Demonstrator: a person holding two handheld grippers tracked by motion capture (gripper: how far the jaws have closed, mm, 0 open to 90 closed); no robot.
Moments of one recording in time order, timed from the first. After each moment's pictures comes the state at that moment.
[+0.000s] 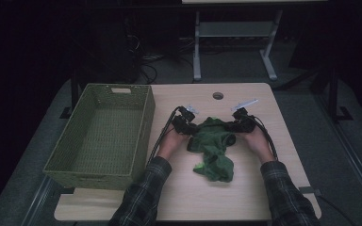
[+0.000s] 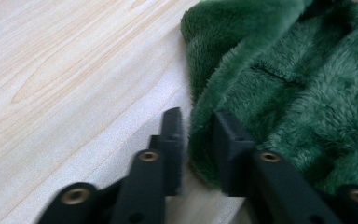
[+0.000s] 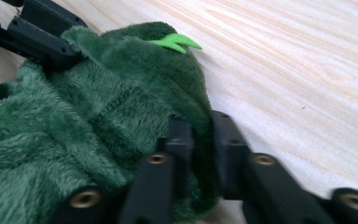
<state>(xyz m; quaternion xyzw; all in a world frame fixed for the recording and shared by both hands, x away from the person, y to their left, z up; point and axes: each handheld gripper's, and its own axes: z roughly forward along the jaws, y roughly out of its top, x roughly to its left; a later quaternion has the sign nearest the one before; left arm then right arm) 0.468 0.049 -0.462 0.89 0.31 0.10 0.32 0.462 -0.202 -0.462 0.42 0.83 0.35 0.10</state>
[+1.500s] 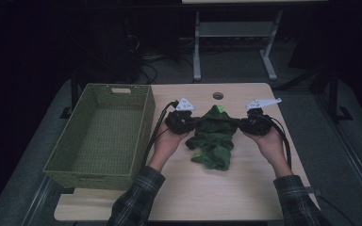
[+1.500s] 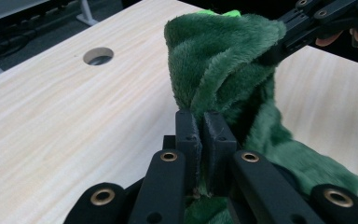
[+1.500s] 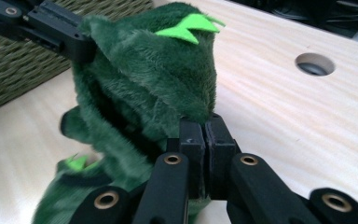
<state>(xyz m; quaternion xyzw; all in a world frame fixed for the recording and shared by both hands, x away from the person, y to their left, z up) 0.397 0.064 -0.379 0.84 0.27 0.13 0.45 0.395 -0.217 -0.388 0.38 0.81 0.44 0.12</state>
